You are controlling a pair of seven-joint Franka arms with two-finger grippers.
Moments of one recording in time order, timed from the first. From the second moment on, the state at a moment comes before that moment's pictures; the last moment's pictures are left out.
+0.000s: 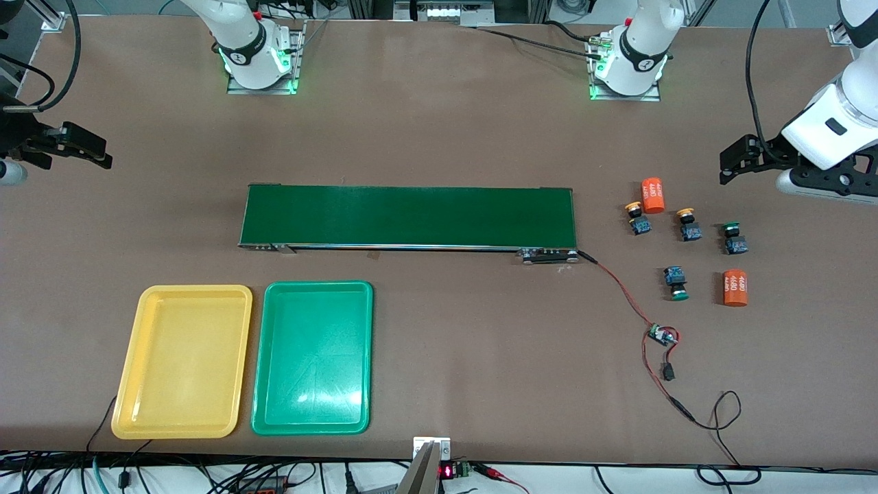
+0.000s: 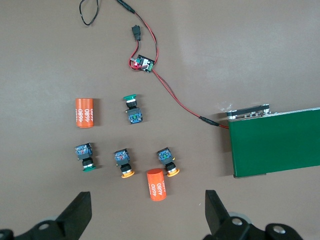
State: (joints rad) left arm 0.00 -0.02 -0.05 -1.70 0.01 1.68 0.09; right arm 0.01 0.03 -0.04 -1.57 -0.01 1.52 -0.06
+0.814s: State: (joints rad) left arm 0.00 -0.02 -0.05 -1.70 0.01 1.68 0.09; right arm 0.01 0.03 -0.04 -1.58 -0.01 1.53 -0.06
